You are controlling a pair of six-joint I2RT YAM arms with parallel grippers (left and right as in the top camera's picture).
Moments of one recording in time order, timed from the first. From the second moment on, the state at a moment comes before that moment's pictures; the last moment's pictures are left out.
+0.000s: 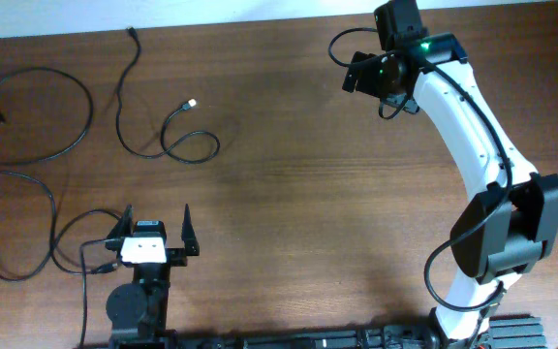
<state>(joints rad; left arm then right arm) -0.02 0.01 0.02 -0.08 0.00 0.06 0.18 1.94 1.78 -0.98 0.03 0.56</state>
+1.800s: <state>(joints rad) -0.02 0.01 0.01 -0.08 0.01 0.06 0.10 0.02 0.07 -0.20 0.02 0.02</state>
